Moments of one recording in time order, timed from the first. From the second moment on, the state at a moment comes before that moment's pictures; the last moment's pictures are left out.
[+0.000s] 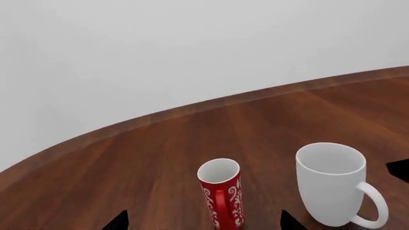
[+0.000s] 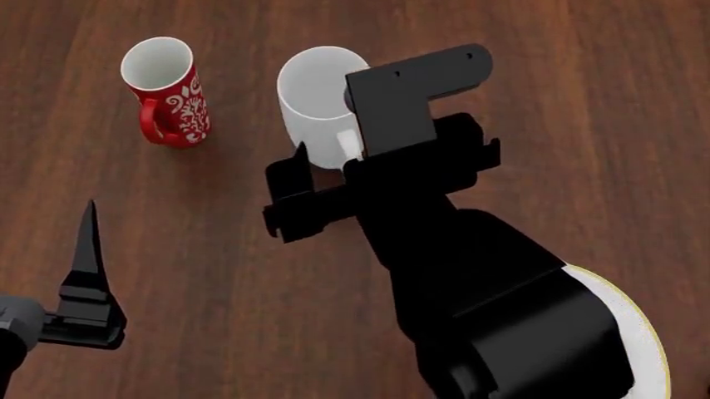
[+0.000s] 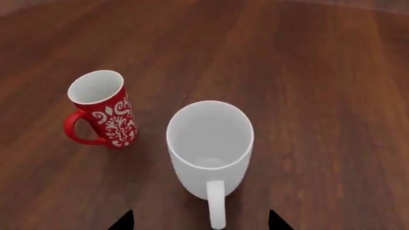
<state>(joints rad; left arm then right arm) -0.25 -0.34 0.14 0.56 -0.13 -0.42 -0.20 0.99 0.17 -0.35 -0.06 0.53 1.07 0.17</state>
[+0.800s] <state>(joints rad) -0.24 -0.35 0.15 0.57 -0.14 -0.42 -0.21 1.04 0.16 -0.39 0.14 0.50 0.96 0.15</state>
